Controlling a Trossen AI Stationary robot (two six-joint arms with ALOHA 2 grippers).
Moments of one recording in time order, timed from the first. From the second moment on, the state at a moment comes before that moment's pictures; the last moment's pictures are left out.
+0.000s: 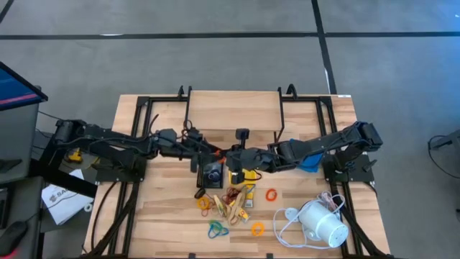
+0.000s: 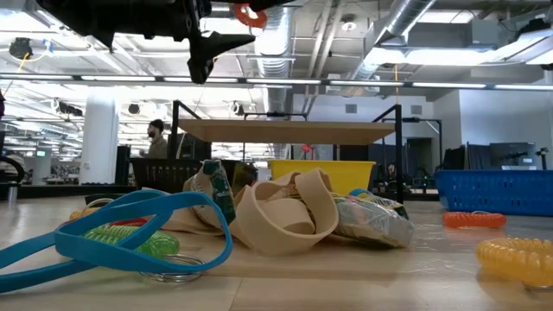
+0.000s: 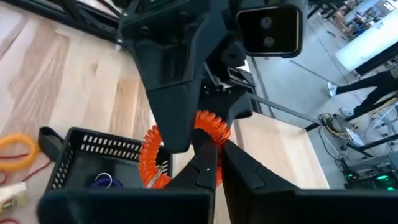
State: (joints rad) left arm -0.02 1.21 0.56 0.61 0.04 -0.63; right arm 0.24 1.71 1.48 -0.32 0.58 -0.28
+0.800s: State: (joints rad) left arm -0.04 1.28 0.56 0.03 -0.22 -0.38; right arm 0.24 1.69 1.48 -0.58 0.91 -0.03
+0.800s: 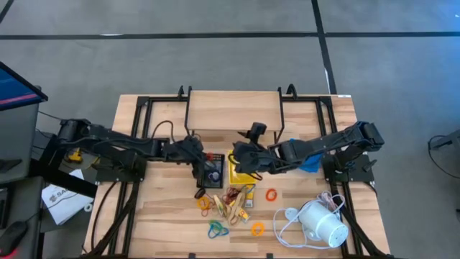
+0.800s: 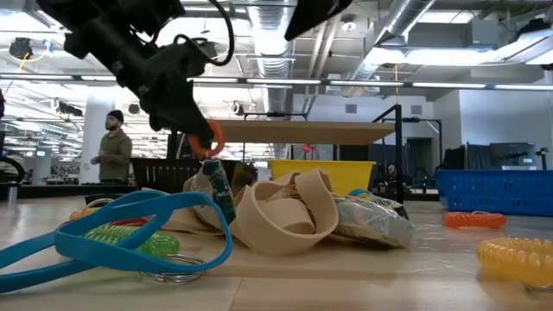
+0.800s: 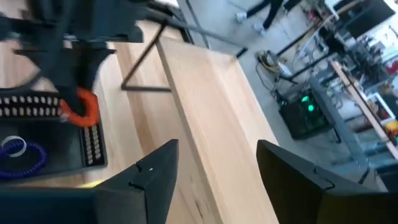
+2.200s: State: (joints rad) left arm -0.28 0.76 0.61 -0.10 -0.24 -0.06; right arm 0.28 1.88 1.27 -1.06 -0.07 0.66
